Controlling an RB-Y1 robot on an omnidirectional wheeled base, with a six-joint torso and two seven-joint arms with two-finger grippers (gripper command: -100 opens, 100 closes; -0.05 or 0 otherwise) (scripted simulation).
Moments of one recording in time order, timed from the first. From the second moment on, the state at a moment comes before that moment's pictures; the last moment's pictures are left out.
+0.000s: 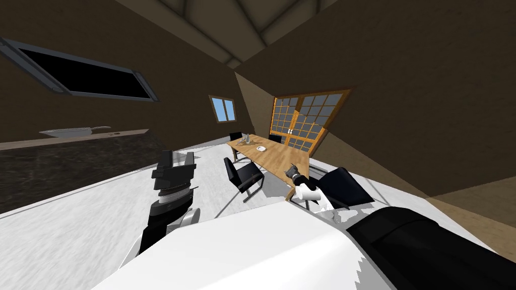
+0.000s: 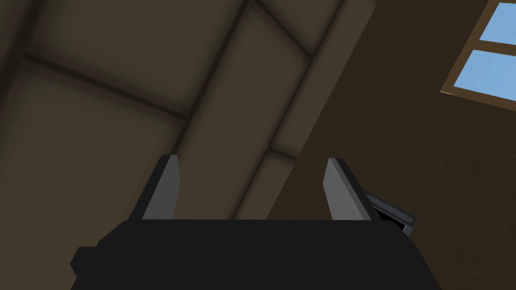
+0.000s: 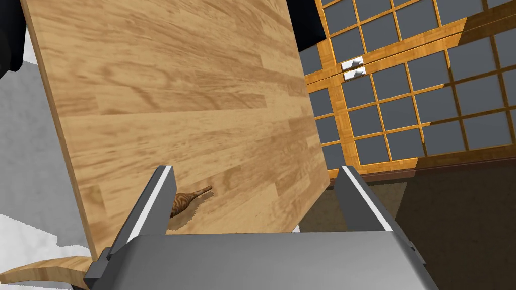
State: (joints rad) left arm 0.50 0.02 0.00 -2.29 -0.10 -0.62 0.14; right arm 0.41 -0.27 -0.21 -1.95 -0.25 0.42 -0.65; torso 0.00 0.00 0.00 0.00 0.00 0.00
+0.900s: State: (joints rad) left arm 0.50 0.02 0.00 -2.29 -0.10 -0.62 0.14; right arm 0.36 -0.34 -0.30 -1.76 -0.33 0.65 -0.90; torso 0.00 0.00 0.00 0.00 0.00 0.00
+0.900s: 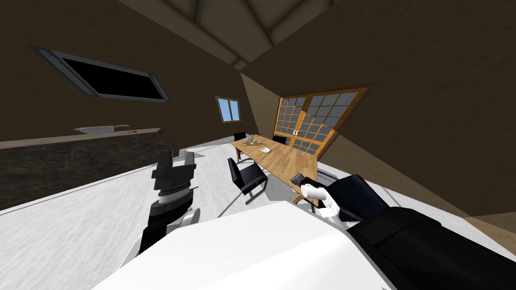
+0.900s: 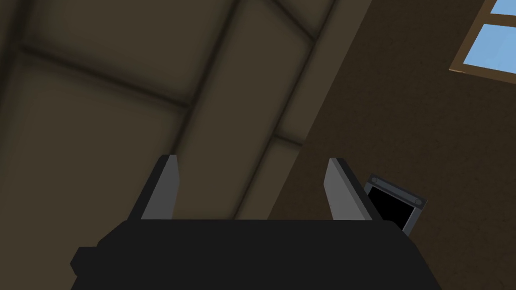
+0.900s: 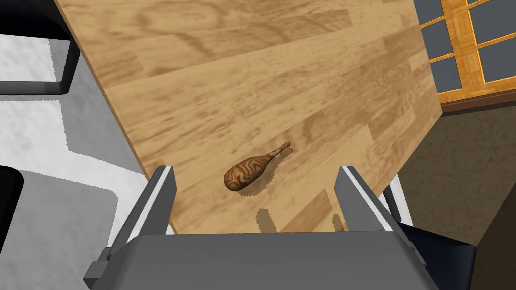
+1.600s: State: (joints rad) left arm 0.50 0.02 0.00 -2.29 -0.10 -0.62 0.14; right arm 0.31 -0.40 -0.37 -1.63 -0.40 0.82 -1.07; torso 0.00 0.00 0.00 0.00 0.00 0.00
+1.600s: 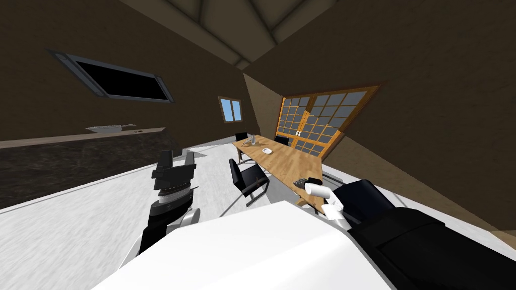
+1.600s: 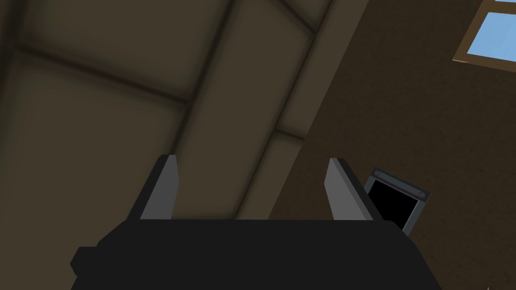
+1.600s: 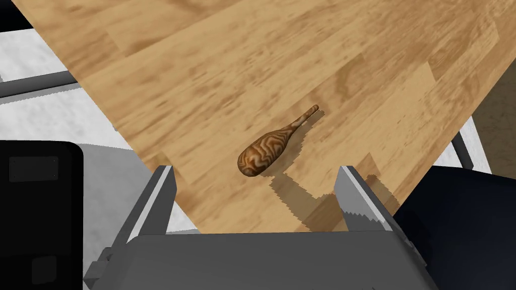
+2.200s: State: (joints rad) left arm 0.50 0.02 0.00 -2.29 -0.10 -0.62 0.14; right arm 0.26 -0.43 -0.43 -1.50 -0.44 0.95 -1.22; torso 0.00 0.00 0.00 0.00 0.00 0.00
